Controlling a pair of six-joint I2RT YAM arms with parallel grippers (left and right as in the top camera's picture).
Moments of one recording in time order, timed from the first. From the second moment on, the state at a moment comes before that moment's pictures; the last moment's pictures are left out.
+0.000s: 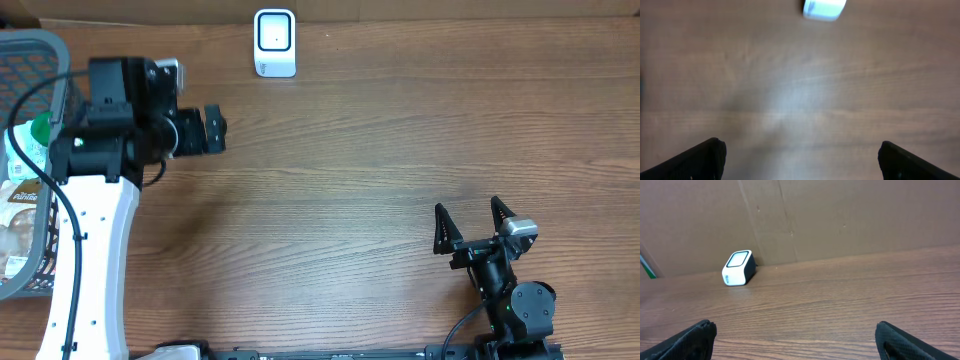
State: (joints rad) left arm 0.02 1.43 1.49 -1.01 0.19 -0.11; right arm 0.13 0.01 0.02 -0.03 -0.06 0.20
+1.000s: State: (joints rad) left arm 0.02 1.45 1.78 -1.10 0.20 -0.12; right arm 0.13 0.01 0.02 -0.03 -0.06 0.20
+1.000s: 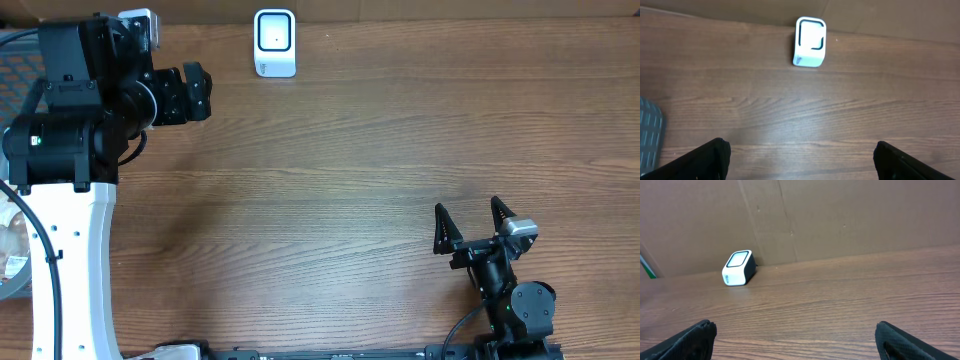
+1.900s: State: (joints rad) left arm 0.32 1.49 2.10 -1.15 0.17 -0.13; right arm 0.13 0.01 0.02 -0.03 -0.06 0.20
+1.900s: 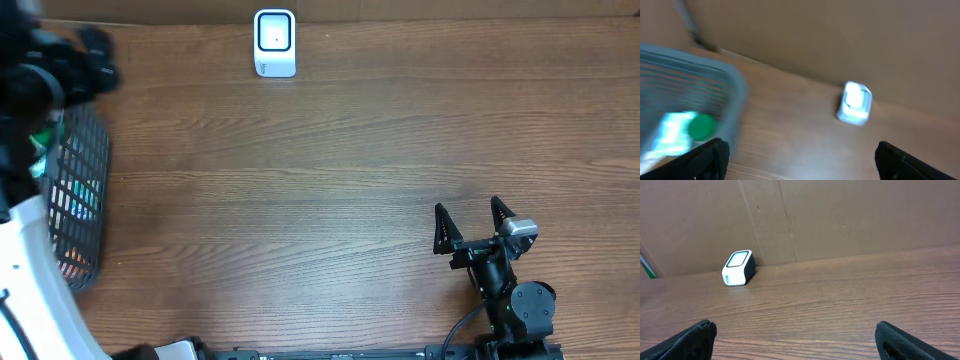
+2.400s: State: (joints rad) left arm 0.65 1.75 2.17 -1.14 0.15 -0.13; right arm 0.13 0.01 0.02 -0.03 -0.06 0.20
